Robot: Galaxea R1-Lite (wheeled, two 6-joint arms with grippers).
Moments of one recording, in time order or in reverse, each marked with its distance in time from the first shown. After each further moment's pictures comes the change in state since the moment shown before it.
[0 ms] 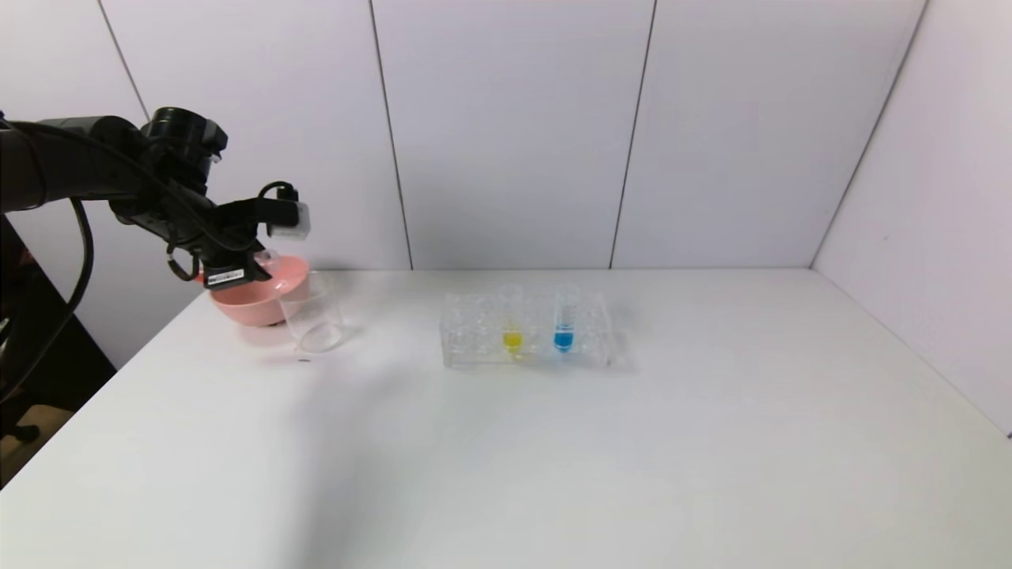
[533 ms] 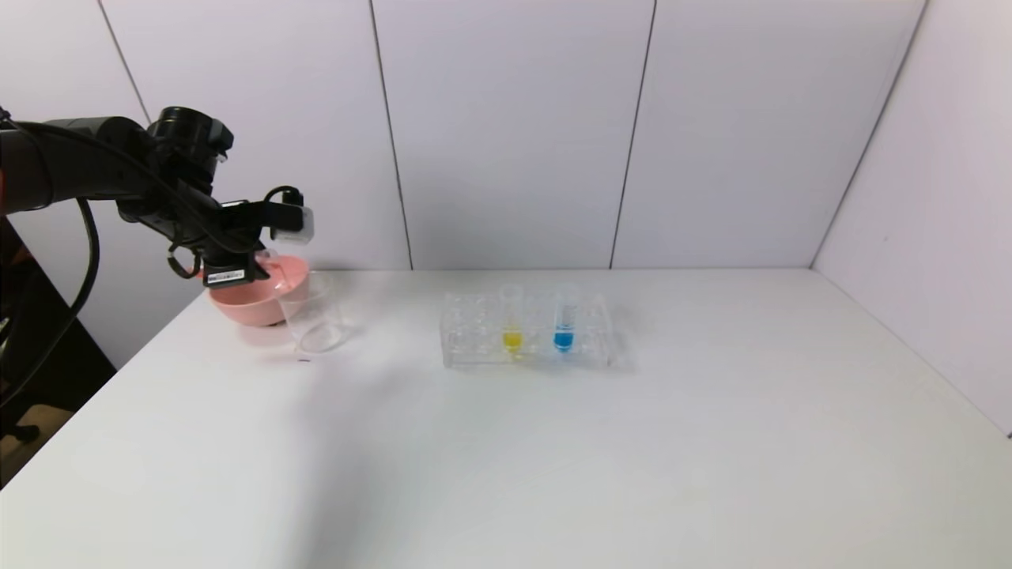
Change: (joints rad) left arm -0.015 0.002 0.000 -0.012 0.057 0.048; right arm 0.000 0.000 0.000 0.000 0.000 0.000
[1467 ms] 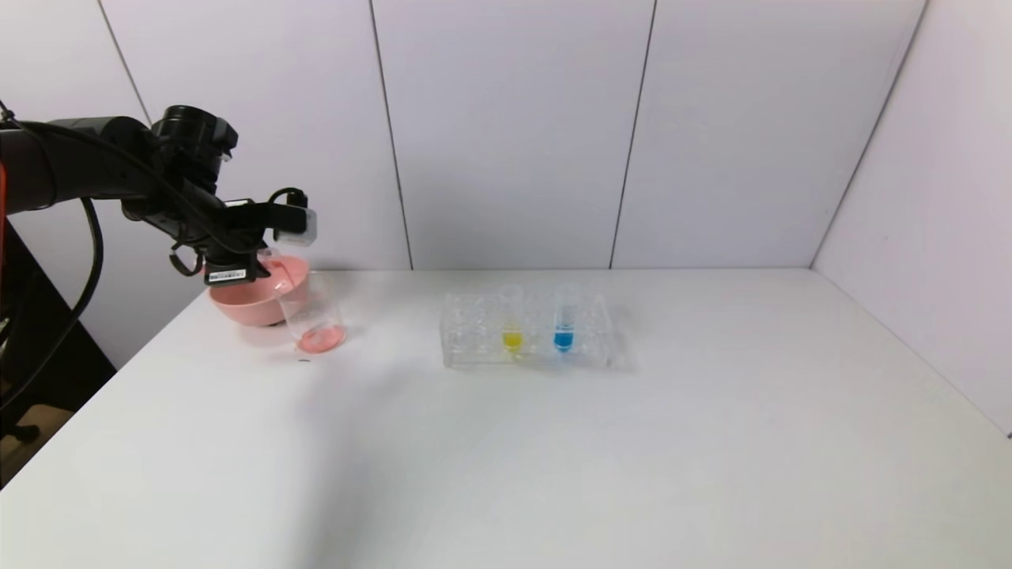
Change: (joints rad) left arm -0.011 0.000 0.000 -0.011 0.027 0.030; right arm 0.000 0.000 0.000 0.000 0.000 0.000
